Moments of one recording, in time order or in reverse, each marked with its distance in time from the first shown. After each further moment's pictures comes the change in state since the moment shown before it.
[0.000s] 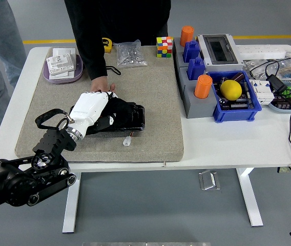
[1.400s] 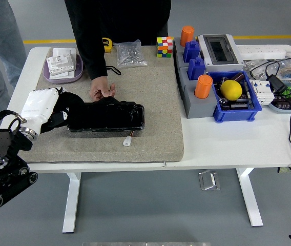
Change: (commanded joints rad) left arm 0.143 0.152 -0.201 0.003 0.052 0.006 -0.029; right arm -0.012 0.008 0.009 0.000 -0.008 -0.005 0.000
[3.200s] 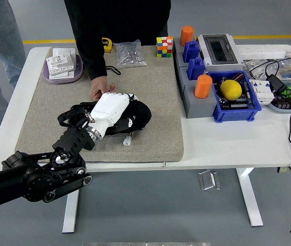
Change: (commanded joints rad) left arm -0.249 -0.266 0.342 0.058 -0.115 0.005 0.033; right arm 0.028 -0.019 -0.051 0.001 0.014 0.015 -0.006
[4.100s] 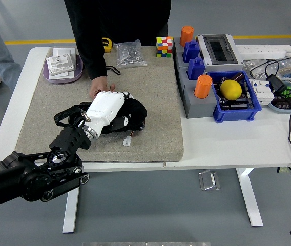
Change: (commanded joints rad) left arm 0.022 0.028 -0.036 0.007 0.019 -0.002 0.000; right arm -0.007 0.005 0.017 0.000 -0.005 -0.001 0.001
